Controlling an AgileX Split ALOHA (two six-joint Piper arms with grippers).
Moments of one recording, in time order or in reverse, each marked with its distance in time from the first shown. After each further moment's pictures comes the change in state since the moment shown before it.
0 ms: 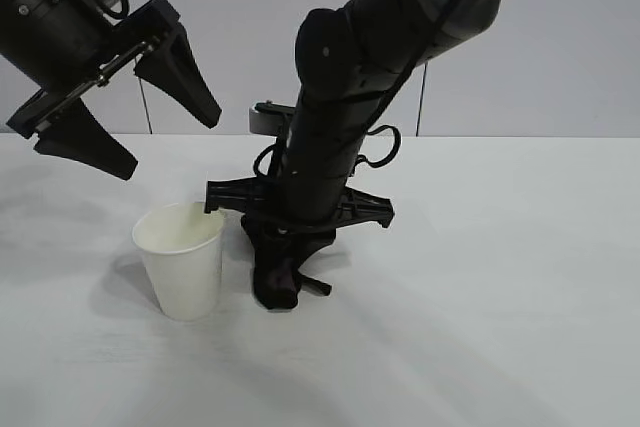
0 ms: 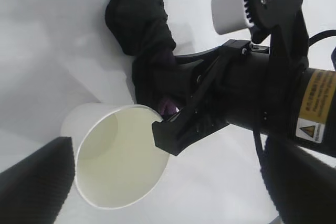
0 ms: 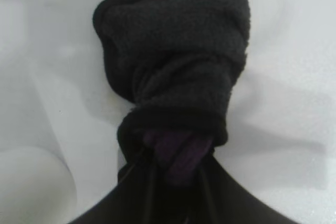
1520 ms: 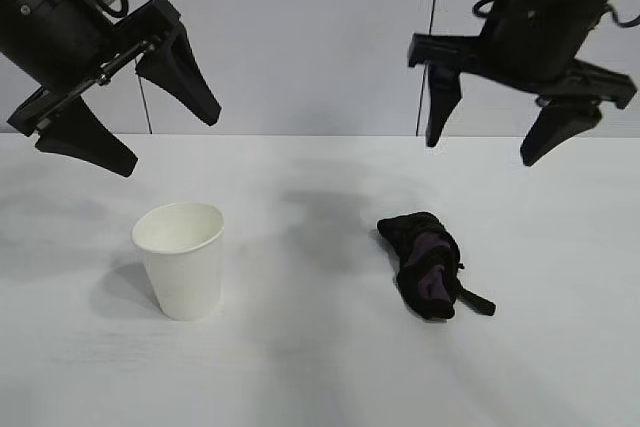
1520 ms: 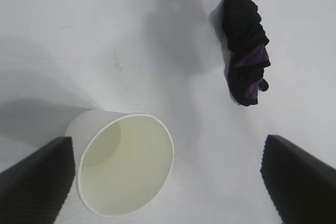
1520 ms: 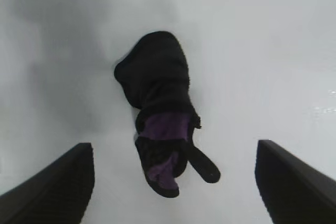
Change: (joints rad) left arm 0.000 0.000 0.000 0.000 -0.046 0.000; right arm -0.297 -0.517 0.237 0.146 0.146 -0.138
